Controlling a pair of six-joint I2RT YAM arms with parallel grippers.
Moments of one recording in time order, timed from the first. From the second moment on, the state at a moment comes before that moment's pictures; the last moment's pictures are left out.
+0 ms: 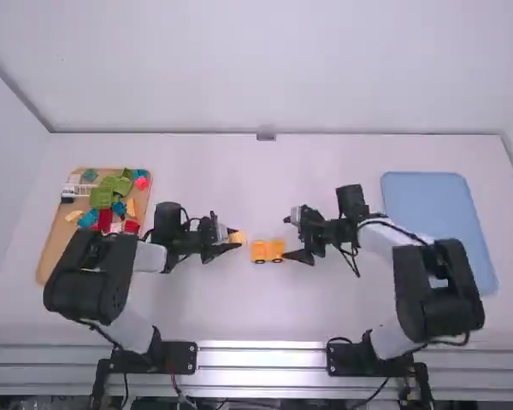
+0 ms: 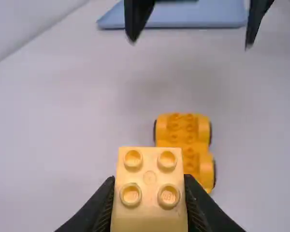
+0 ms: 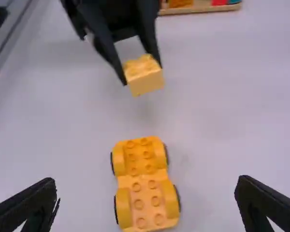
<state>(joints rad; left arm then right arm) -0.08 1.70 0.45 0.51 1.08 0.81 0.19 1.71 0.75 -0.26 -1.08 -1.15</state>
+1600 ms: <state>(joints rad) -0.26 1.77 0.61 0.24 0.98 0.86 0.30 2.07 0.65 0.43 -1.05 -0.98</state>
